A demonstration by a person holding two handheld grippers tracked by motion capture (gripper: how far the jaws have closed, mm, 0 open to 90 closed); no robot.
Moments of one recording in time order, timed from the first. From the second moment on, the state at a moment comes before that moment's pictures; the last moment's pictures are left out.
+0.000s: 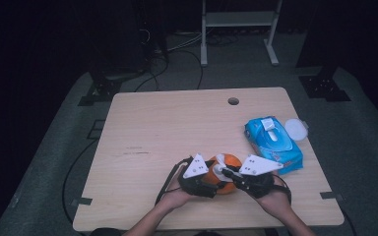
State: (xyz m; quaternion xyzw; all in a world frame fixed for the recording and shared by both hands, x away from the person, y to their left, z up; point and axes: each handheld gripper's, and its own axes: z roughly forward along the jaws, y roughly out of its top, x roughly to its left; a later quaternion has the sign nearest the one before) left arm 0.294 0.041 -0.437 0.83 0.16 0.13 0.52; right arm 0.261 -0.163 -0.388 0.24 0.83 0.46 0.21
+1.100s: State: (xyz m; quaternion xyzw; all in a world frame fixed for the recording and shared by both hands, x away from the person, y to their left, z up) left arm 0.280 0.026 -0.443 0.84 0.09 0.15 0.50; right arm 0.276 -0.192 -0.386 0.28 0.82 0.45 0.22
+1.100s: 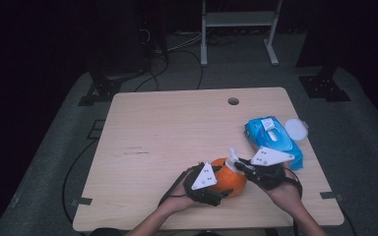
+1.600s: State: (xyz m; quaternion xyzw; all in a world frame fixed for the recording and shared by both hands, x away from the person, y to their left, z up) left arm 0.292 0.033 -0.445 0.83 0.15 0.14 0.52; right arm 0.276 -0.185 -0.384 0.27 0.82 0.47 0.18
